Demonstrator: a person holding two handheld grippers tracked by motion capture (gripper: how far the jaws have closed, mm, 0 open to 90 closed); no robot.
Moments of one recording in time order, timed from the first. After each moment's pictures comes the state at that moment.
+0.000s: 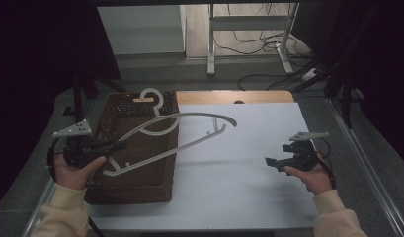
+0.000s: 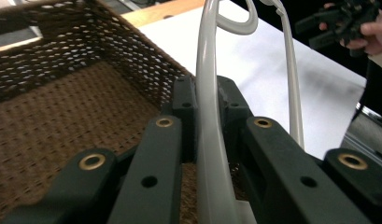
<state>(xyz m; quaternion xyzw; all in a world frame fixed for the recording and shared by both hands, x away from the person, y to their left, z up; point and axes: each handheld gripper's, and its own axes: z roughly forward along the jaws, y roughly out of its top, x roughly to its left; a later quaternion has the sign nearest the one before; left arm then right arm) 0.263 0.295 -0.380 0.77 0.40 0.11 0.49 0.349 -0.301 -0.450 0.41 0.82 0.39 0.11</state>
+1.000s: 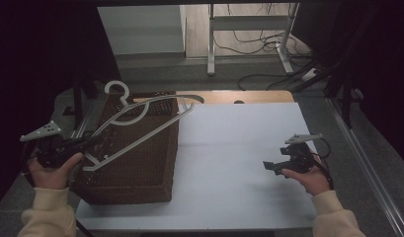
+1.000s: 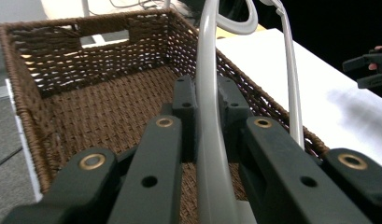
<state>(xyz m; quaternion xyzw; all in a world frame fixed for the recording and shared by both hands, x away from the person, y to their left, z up) 0.254 0.347 -0.388 0.71 0.47 0.16 0.50 0.348 -0.295 -0.459 0.40 0.84 0.36 0.10</state>
